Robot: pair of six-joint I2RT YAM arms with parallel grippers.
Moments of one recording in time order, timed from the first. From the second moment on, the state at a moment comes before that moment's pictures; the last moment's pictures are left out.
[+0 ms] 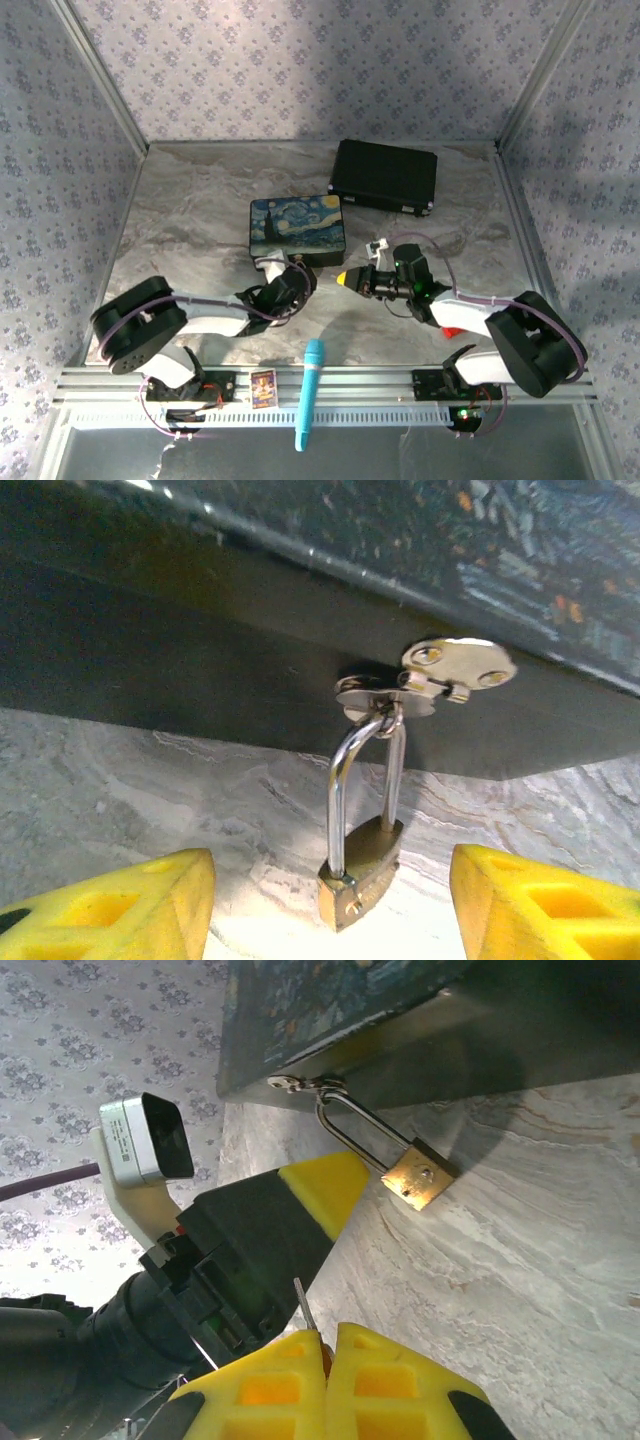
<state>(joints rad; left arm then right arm) -1.00 1.52 0.48 0.32 -0.48 -1.10 0.56 1.33 0.34 0.54 -0.64 0.98</state>
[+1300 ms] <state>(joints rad) -0.95 1.62 0.48 0.53 -0.35 -1.26 0.56 1.68 0.32 0.91 -0.71 1.26</state>
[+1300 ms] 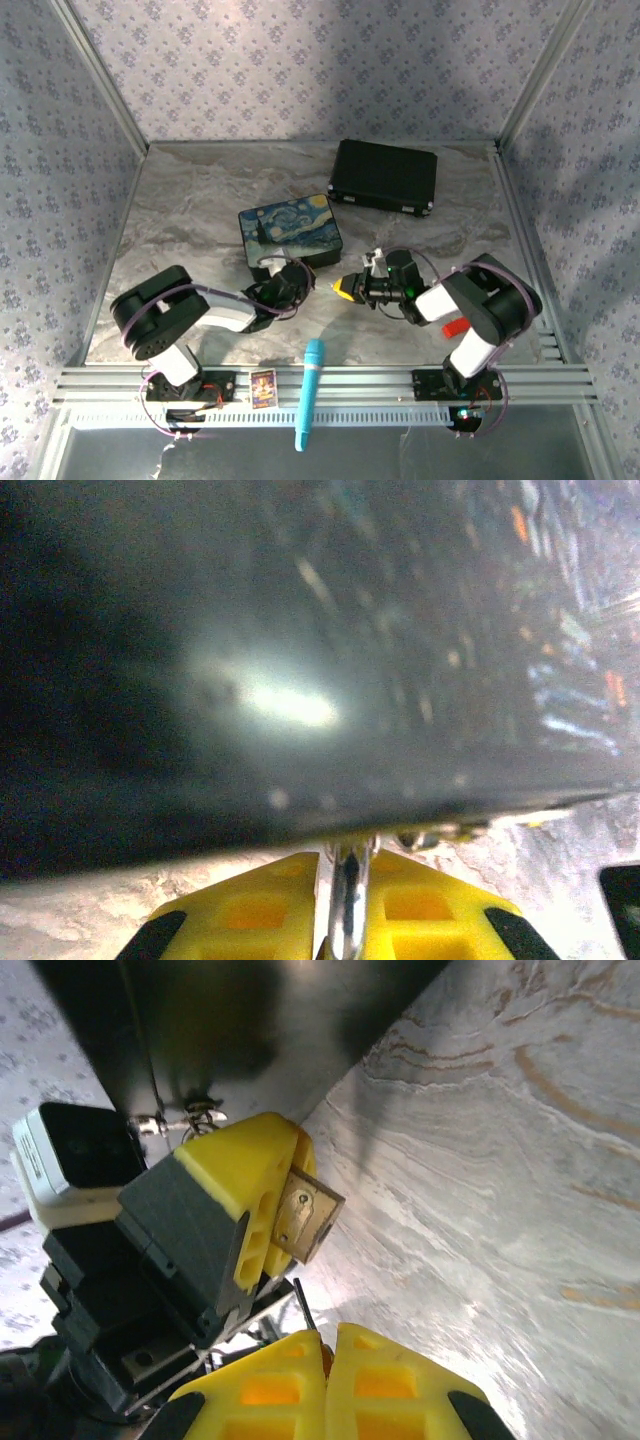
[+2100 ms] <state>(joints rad) -0.91 1.57 0.43 0.68 -0.29 -1.40 0.56 1.91 0.37 1.26 -0.81 1.45</state>
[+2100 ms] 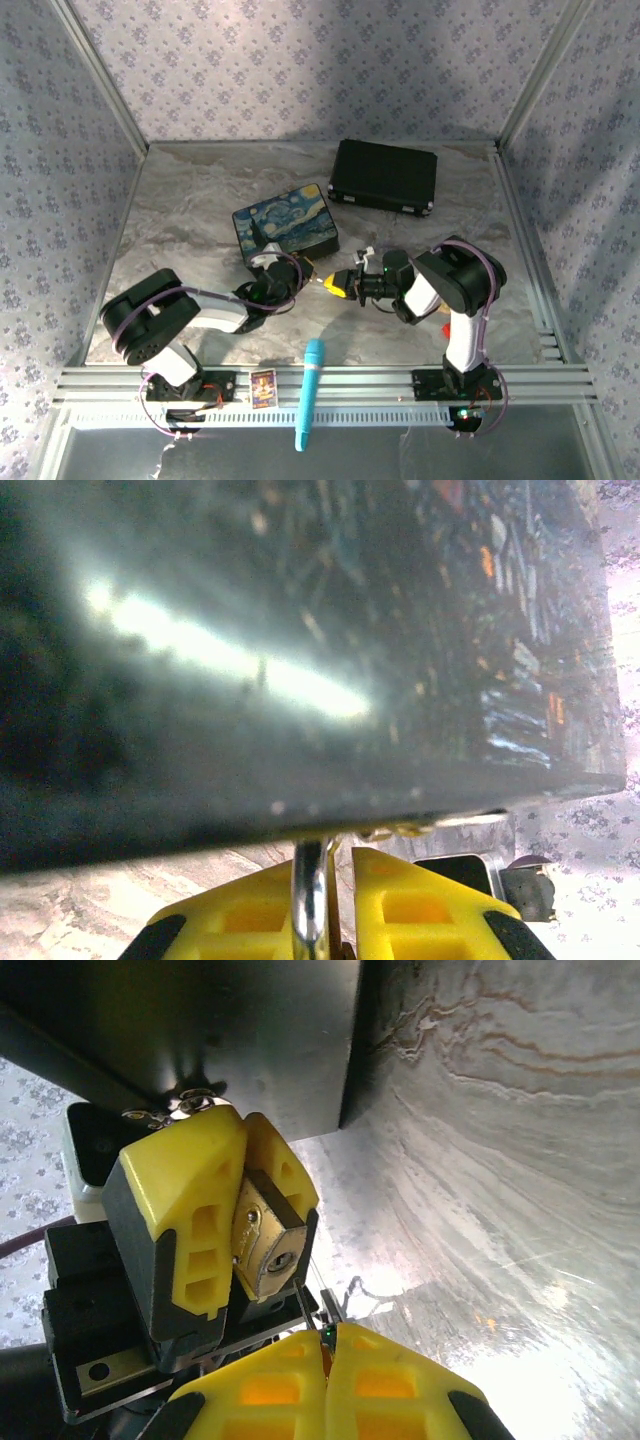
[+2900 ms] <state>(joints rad) -0.90 1.55 0.43 0.69 -0.29 -1.45 0.57 1.91 0.41 1.27 -0.81 1.48</state>
